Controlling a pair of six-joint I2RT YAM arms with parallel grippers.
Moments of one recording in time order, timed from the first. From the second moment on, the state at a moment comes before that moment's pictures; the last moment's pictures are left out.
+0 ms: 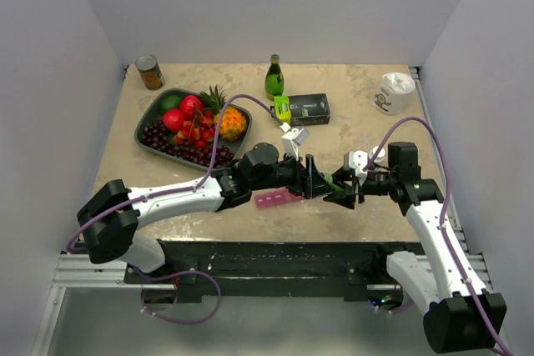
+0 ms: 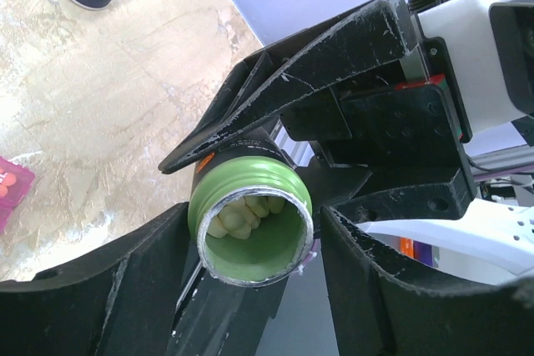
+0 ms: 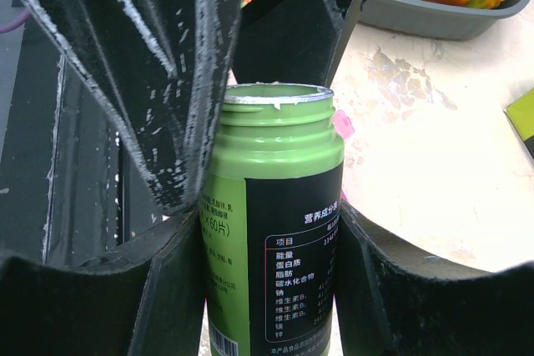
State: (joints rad) left arm -1.04 1.48 0.95 0.29 0.26 -0.80; right arm 0.08 0.84 0.68 -0.69 -1.16 -0.88
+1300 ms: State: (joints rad) left arm -0.94 1.35 0.78 0.46 0.34 -0.90; right arm 0.08 0.86 0.68 -0.66 -1.21 -0.83
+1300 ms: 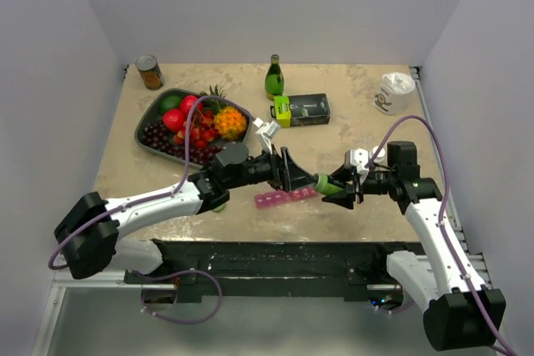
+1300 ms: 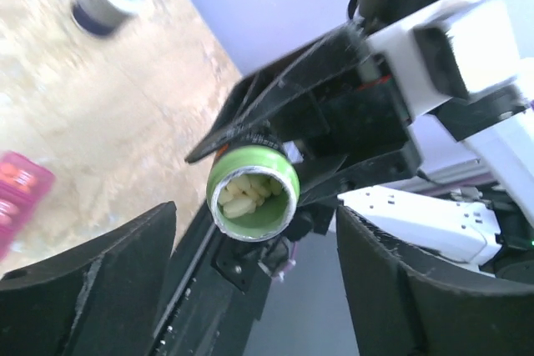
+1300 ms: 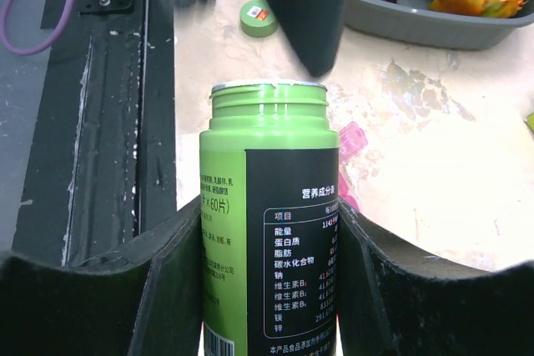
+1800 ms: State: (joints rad) left arm -0.89 0.98 0.81 -0.10 -0.14 -0.30; right arm 0.14 1.00 0.68 -0.71 -1.11 -0.97
